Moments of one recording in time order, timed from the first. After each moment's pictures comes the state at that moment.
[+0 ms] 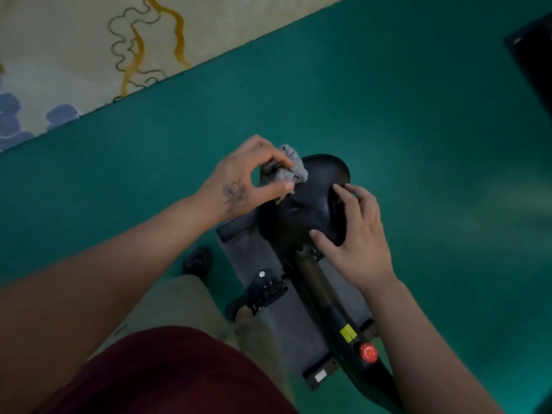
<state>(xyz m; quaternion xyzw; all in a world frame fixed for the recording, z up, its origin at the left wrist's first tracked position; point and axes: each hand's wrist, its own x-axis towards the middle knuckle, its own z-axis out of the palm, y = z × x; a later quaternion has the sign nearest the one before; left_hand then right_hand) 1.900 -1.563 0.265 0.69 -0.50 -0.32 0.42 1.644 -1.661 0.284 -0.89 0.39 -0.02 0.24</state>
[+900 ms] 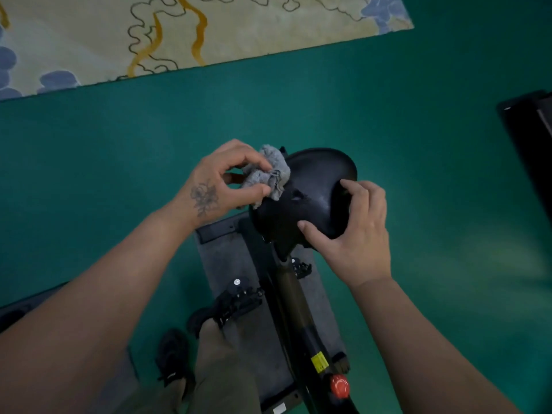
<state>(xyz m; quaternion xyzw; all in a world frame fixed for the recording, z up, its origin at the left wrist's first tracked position) 1.875 -1.528 0.206 0.66 -0.39 -0.29 0.57 1.651 -1.673 0.264 -0.91 0.37 -0.08 0.18</state>
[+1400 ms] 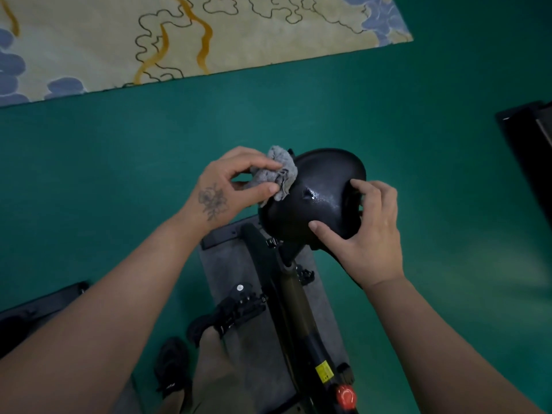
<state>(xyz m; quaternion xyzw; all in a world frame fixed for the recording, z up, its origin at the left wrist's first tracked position) 1.863 -1.519 0.205 0.66 -0.35 -0.28 0.60 1.647 -1.676 0.260 -0.90 0.37 -0.09 0.20</state>
